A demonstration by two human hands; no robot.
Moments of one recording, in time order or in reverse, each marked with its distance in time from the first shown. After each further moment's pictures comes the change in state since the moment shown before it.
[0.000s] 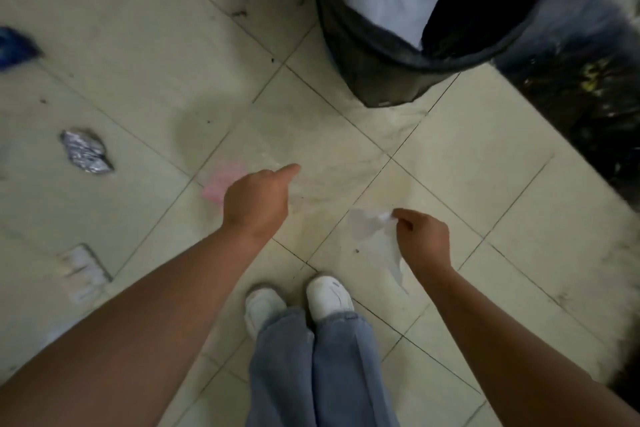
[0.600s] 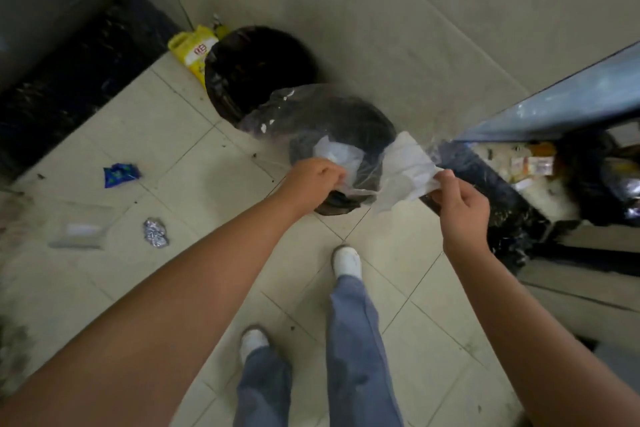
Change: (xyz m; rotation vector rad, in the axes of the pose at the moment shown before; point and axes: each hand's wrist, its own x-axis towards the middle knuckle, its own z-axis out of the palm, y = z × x) left_hand -0.060 0.183 -0.320 -0.789 -0.050 0.039; right_hand -0.134 -0.163 -0.342 0.689 0.293 -0.070
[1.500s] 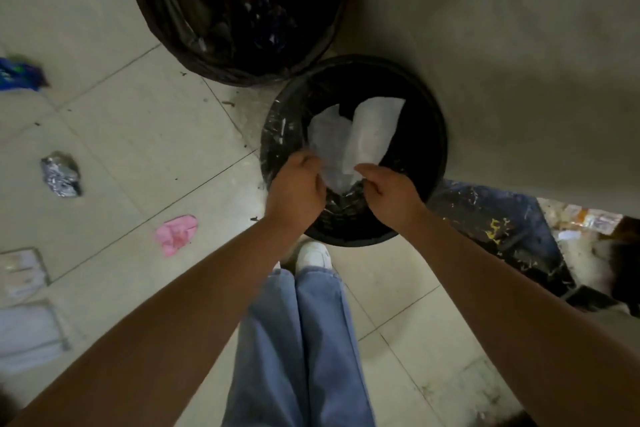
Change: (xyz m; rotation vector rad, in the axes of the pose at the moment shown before) left_hand 0.213 -0.128 0.079 0.328 0.365 -0.106; right_hand 0.247 0.097 0.166 -0.877 -0.827 -0.386
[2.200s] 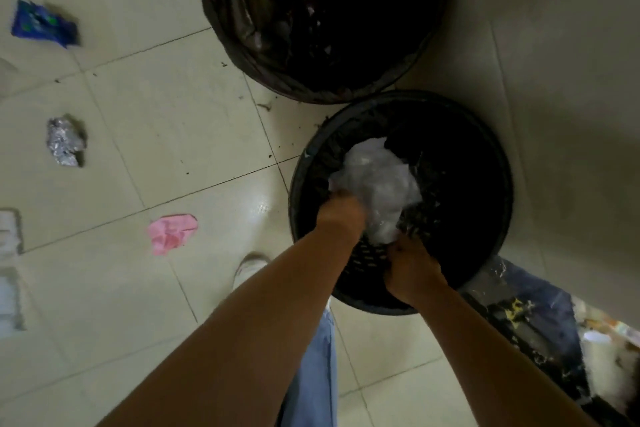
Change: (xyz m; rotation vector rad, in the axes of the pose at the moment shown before) left_hand 0.069 -0.023 0.067 0.314 -0.557 -0.152; right_hand 0.052 0.044 0.053 -0.675 -0.464 0.167
